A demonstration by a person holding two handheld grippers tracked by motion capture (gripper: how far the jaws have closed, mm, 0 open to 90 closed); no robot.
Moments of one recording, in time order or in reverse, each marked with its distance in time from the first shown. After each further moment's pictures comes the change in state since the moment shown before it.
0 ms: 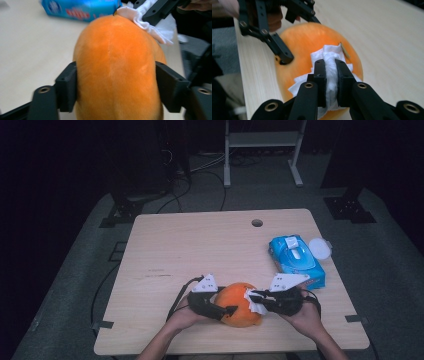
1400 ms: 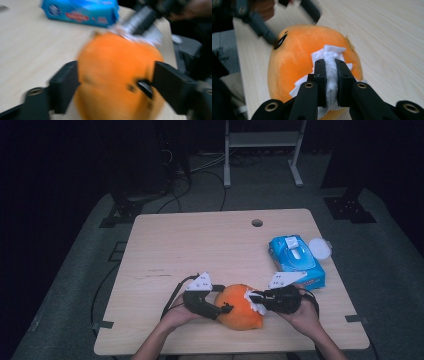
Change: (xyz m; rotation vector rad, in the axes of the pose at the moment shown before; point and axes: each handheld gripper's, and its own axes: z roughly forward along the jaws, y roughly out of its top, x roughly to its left) left arm 0.010 0.000 -0.012 -0.006 -0.038 -0.043; right arm -0.009 -0.010 0.011 0.040 0.038 0.078
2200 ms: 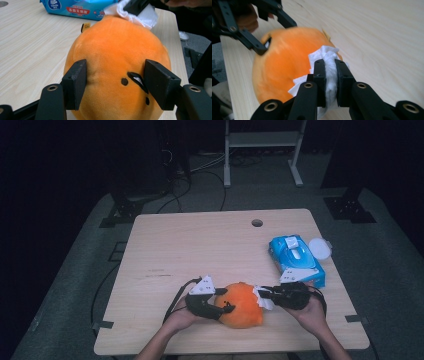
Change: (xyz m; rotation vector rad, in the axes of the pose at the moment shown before) left arm -0.006 -0.011 0.011 0.033 0.011 0.026; right arm -0.020 -0.010 -0.012 -0.043 -0.059 0.082
